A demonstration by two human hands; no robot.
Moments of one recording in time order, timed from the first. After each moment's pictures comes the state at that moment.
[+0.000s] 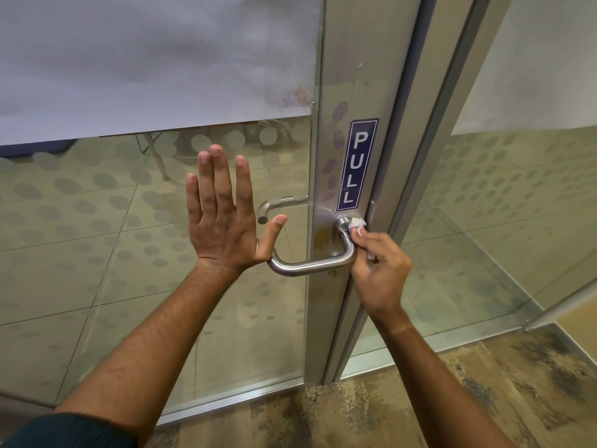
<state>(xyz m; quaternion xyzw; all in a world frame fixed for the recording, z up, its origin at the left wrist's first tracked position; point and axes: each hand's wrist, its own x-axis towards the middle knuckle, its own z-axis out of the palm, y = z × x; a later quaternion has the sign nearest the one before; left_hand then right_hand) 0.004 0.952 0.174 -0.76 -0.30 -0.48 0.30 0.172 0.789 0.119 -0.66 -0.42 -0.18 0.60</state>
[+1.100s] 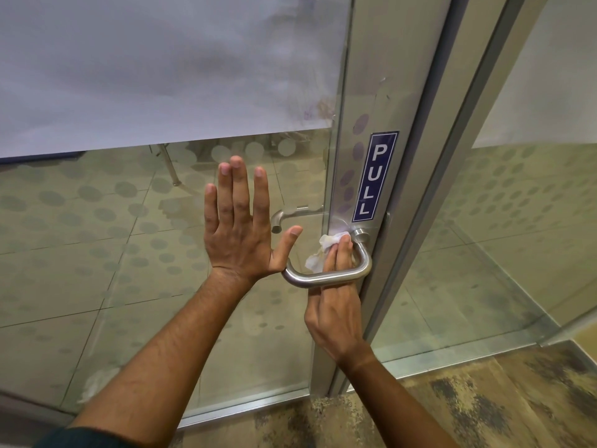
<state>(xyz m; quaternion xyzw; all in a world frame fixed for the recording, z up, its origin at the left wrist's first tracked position) 0.001 0.949 0.174 -0.77 -0.30 -0.48 0.30 0.103 0.818 0.080 -0.73 -0.52 -0.11 0.43</state>
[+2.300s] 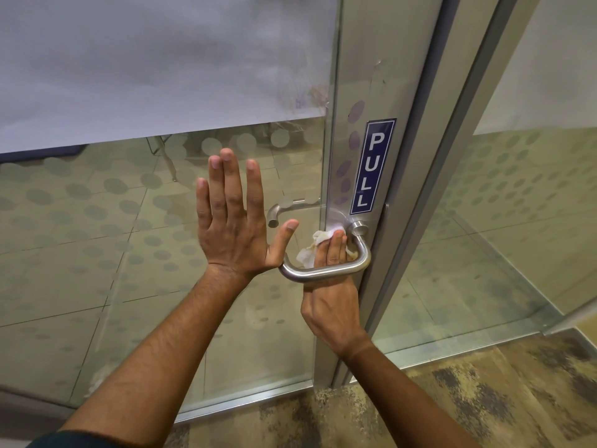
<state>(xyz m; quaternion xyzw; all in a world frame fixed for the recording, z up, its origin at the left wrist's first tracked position) 0.002 0.950 0.173 -0.77 -0.30 -0.49 0.30 0.108 0.825 0.066 -0.75 -0.55 -0.14 0.35</state>
